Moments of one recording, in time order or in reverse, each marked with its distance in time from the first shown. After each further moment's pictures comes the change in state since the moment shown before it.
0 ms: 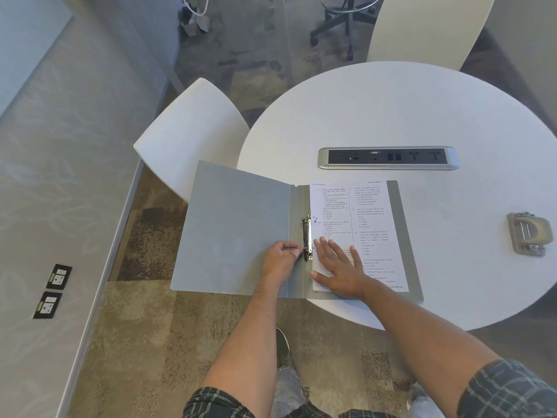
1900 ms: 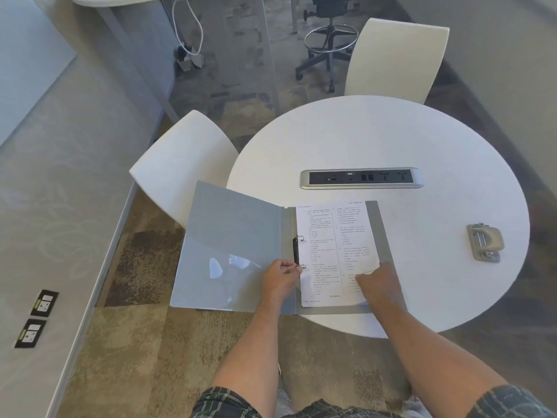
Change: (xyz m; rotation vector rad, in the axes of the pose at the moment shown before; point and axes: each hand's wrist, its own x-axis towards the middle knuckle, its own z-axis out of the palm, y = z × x) left_hand -0.042 0.015 0.031 0.185 0.001 0.025; right_hand -0.068 0.043 -0.033 0.702 0.572 0.830
